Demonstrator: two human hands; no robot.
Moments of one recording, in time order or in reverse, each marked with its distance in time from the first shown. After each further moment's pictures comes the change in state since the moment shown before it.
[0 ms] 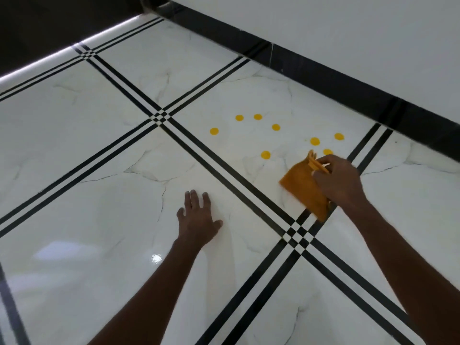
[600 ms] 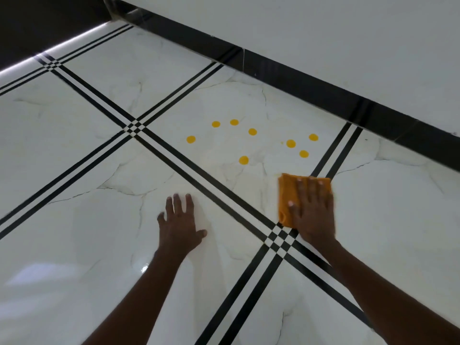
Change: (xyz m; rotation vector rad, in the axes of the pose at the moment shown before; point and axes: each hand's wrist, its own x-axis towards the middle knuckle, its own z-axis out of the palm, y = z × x) left_hand 0.009 0.008 -0.010 0.107 0.062 0.077; right_hand -0.004 0.136 0.071 -0.644 0.010 -0.158
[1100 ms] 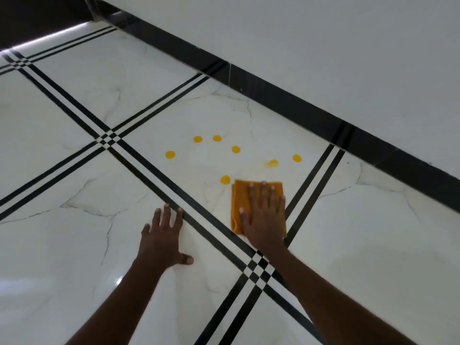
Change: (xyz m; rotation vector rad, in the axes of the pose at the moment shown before) left_hand 0.041 0.013 -0.004 0.082 -0.187 0.113; right_hand 0.047 -0.075 0.000 0.047 0.011 -0.092
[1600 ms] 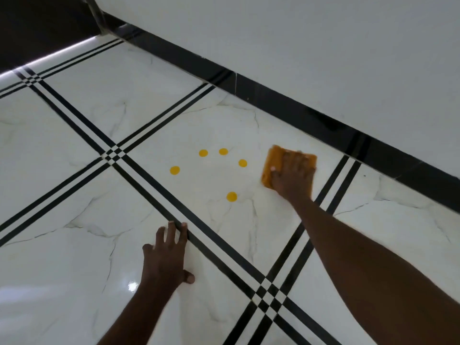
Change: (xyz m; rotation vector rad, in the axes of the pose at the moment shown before) left_hand 0.003 0.008 -0.012 0.089 0.087 -0.052; right_hand 0.167 0.050 -0.029 0.107 -0.043 0.236
